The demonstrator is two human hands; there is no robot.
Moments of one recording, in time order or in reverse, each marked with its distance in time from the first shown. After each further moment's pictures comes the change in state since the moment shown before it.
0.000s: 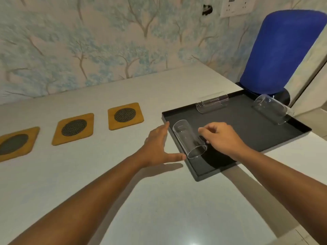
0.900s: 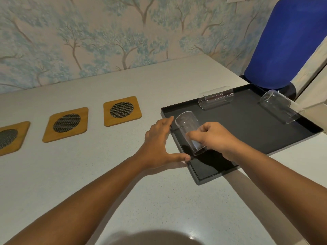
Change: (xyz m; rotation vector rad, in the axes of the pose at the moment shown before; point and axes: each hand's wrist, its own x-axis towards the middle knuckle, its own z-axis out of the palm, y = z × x) left_hand 0.015 -0.009 0.010 -0.016 0.137 0.099; right_hand 0.023 -0.009 0.020 0.179 -0.229 0.220
